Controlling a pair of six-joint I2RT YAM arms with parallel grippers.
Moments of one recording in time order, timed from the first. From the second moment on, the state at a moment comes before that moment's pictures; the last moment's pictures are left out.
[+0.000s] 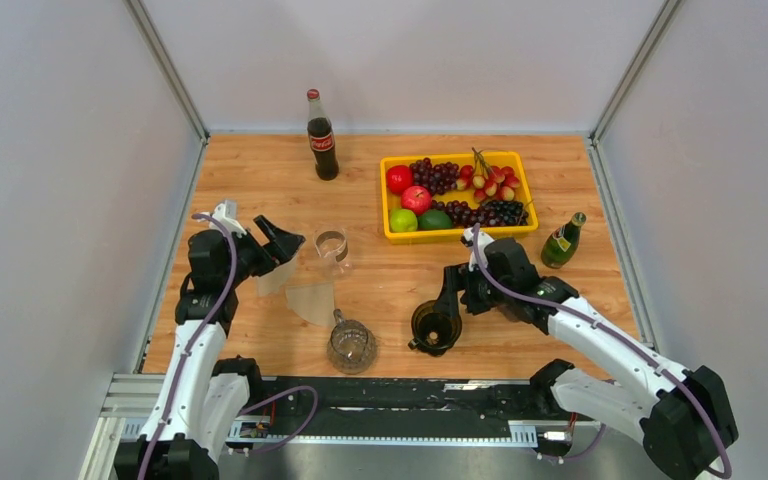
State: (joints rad) left arm 0.05 0.74 0.52 -0.17 0.42 -0.62; right arm 0.58 0.98 0.61 -0.41 -0.29 0.39
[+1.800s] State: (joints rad) left arm -0.81 0.92 0.68 -0.15 0.36 -0.27; right arm 0.54 1.19 0.96 -0.66 -0.33 0.58
